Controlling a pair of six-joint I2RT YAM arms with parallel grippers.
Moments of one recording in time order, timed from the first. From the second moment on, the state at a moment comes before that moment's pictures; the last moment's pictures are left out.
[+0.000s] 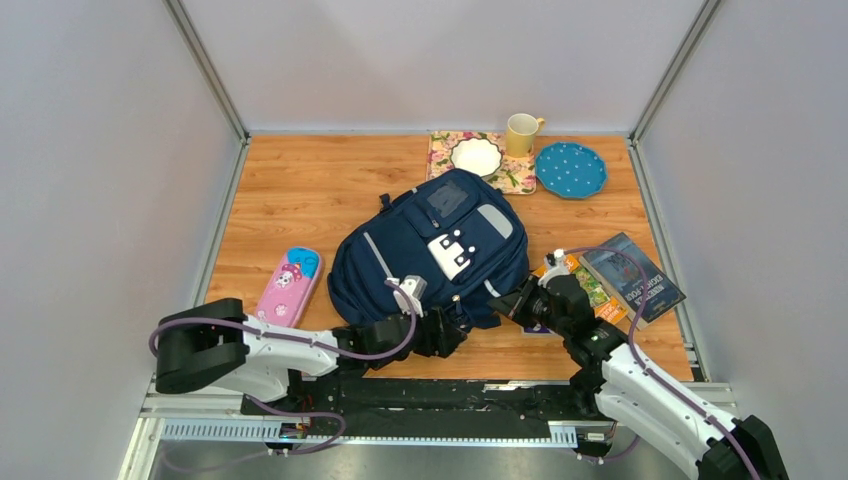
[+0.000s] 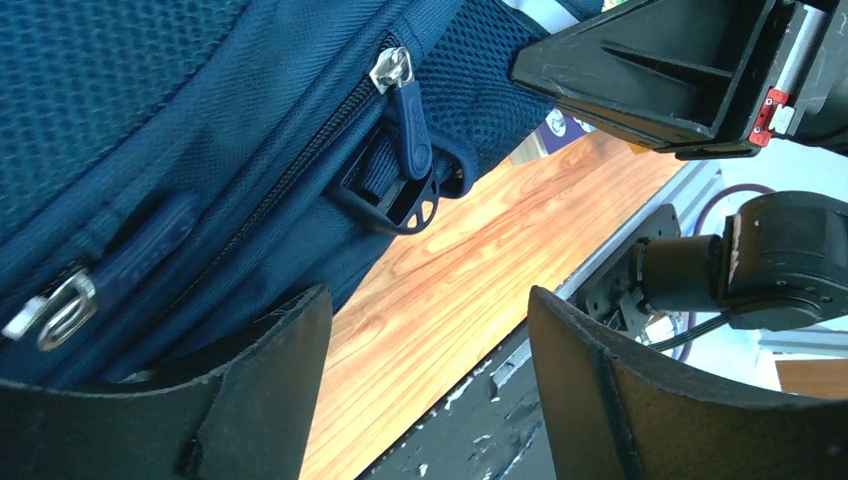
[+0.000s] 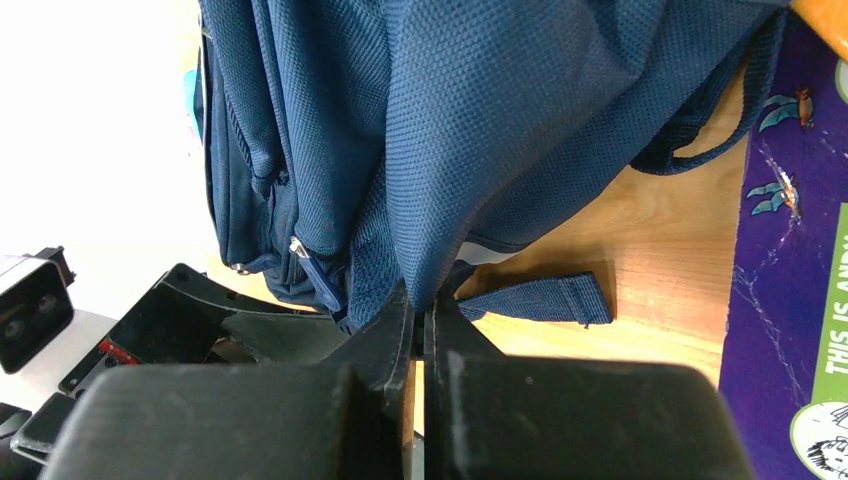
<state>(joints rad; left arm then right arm) -1.32 1.29 0.36 0.51 -0.37 -0.94 0.58 0.68 0.23 -0.06 -0.14 1.03</state>
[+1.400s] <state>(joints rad) -1.21 1.37 0.33 0.55 -0.28 -1.11 0.58 0.72 0.27 -0.12 -0.32 0.84</state>
